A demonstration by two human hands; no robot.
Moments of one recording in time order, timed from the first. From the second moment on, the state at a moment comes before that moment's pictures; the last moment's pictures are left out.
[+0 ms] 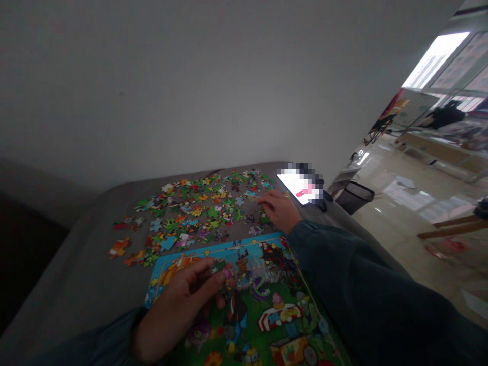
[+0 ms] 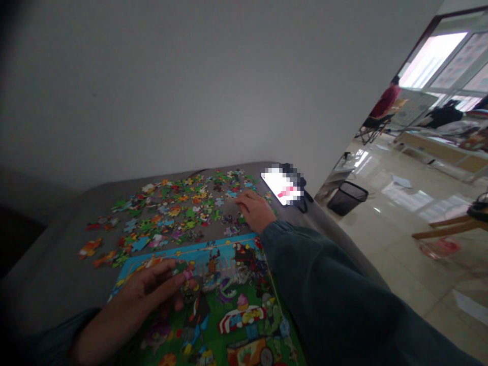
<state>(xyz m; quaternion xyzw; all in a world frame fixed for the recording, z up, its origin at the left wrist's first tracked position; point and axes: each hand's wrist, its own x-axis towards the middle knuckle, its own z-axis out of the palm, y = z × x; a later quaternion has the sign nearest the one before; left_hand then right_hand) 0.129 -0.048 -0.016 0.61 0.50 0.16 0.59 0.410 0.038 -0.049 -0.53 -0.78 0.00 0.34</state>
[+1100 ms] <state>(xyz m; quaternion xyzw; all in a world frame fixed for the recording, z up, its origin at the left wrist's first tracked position) 0.128 -0.045 -0.016 0.63 0.48 0.17 0.59 0.341 -0.048 -0.011 -0.43 -0.56 0.59 0.38</state>
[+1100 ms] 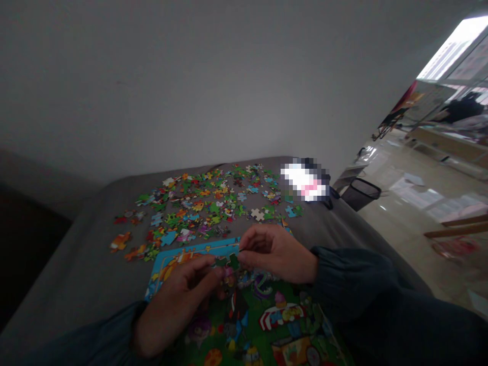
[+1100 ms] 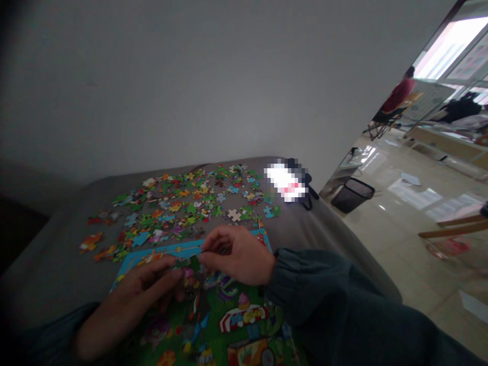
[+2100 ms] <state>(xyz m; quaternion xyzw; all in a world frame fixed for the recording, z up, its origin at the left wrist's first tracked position) 0.124 -0.060 -0.017 0.86 0.39 0.20 0.26 0.355 -0.055 0.011 -0.34 -0.81 0.31 0.35</state>
